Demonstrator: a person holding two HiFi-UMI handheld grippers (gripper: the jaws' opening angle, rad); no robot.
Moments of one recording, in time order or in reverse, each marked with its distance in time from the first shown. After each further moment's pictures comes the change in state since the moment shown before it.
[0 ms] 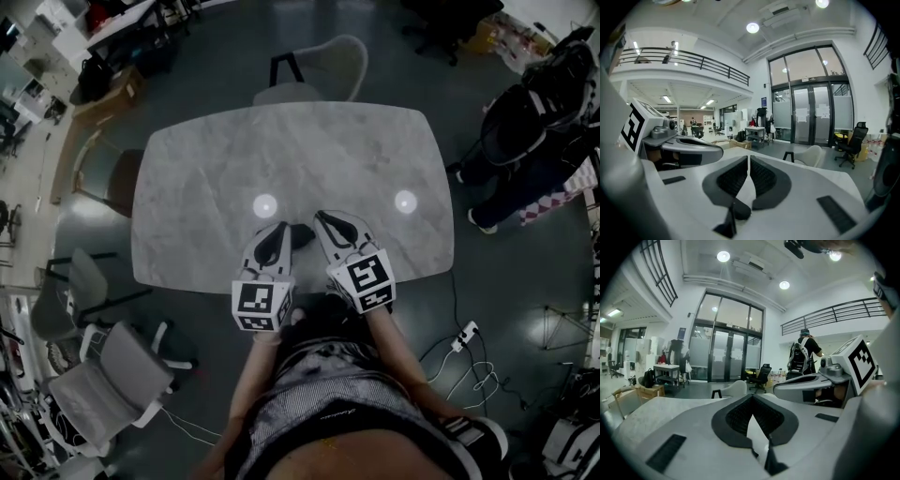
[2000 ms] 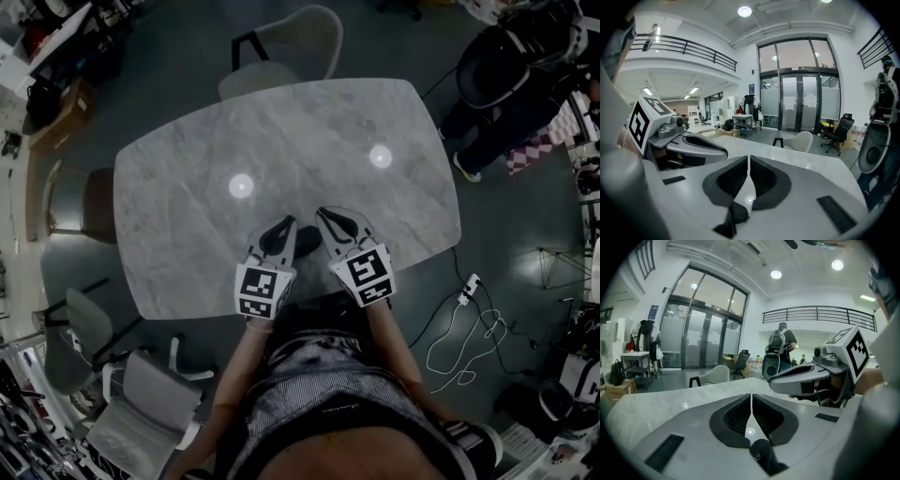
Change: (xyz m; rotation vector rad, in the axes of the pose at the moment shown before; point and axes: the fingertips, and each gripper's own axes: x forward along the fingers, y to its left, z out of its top) left arm 0.056 0.043 -0.054 0.039 0.176 -0.341; right arm 0.066 -0.008 -0.039 0.067 0.158 -0.160
